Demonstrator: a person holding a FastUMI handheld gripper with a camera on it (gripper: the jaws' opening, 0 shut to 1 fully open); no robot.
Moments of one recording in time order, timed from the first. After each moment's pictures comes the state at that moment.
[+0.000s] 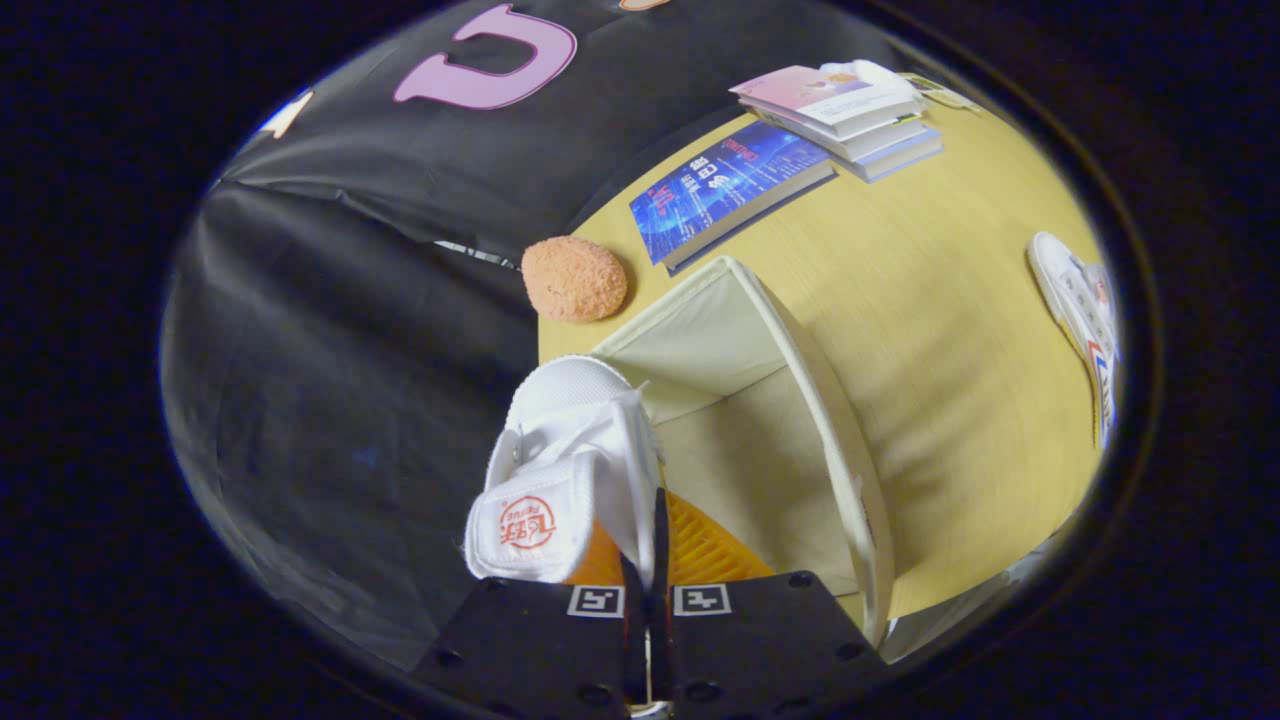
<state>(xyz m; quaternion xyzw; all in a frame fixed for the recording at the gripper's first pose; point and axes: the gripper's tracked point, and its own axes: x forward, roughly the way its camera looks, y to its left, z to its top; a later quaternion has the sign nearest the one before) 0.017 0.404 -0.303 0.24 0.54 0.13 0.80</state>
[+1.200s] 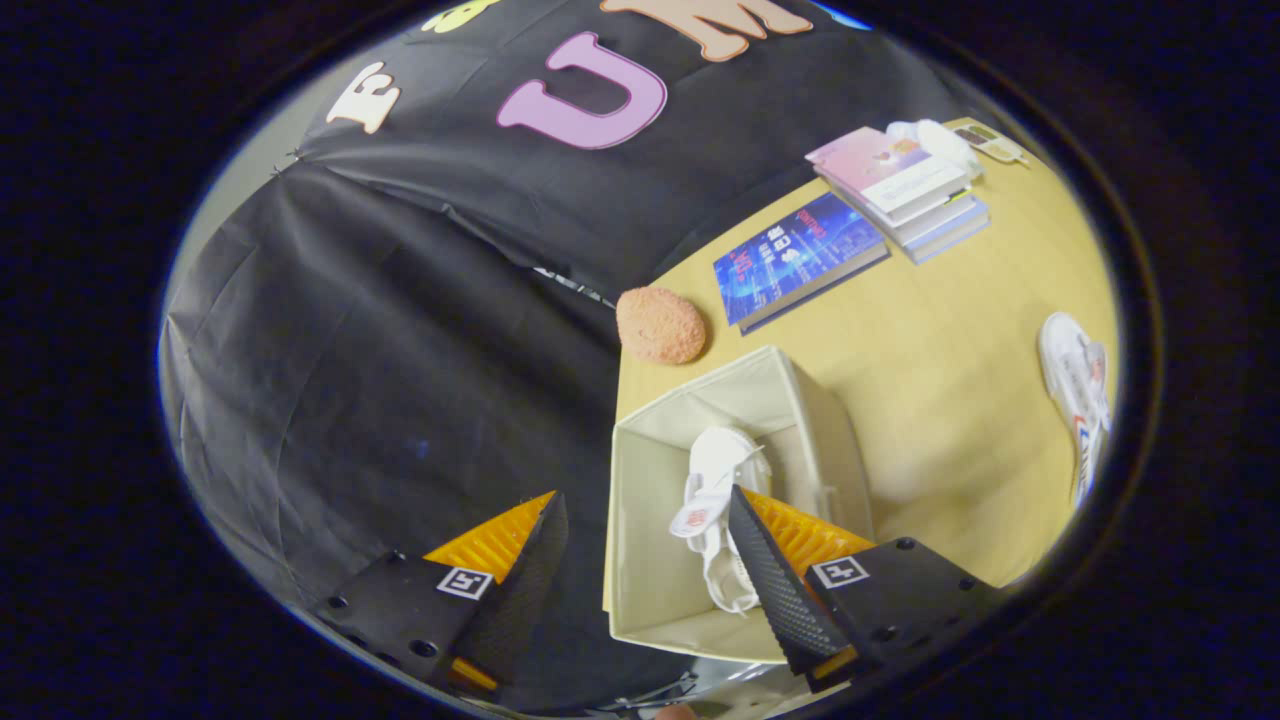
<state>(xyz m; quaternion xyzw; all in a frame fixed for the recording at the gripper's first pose) 0.009 0.361 -0.203 0.24 0.45 0.23 0.83</state>
